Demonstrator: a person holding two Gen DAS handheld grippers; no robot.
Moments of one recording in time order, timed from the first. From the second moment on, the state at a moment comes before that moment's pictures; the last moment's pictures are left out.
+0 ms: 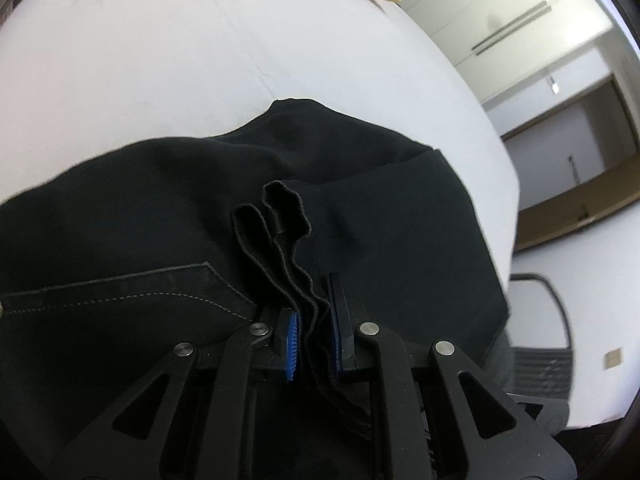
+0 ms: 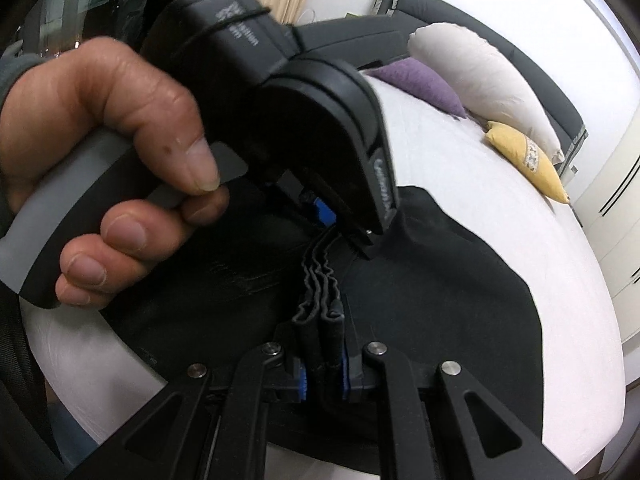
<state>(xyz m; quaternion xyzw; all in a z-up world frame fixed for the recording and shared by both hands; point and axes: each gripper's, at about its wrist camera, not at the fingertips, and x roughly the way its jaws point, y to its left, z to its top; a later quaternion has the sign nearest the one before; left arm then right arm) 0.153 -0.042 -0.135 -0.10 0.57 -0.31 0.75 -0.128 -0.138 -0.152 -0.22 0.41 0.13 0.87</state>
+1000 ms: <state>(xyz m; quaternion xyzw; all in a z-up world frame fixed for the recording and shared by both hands) 0.101 -0.103 -0.080 0.09 0.48 -0.19 0.85 0.044 -0.422 -0.184 0.35 0.52 0.25 0.73</state>
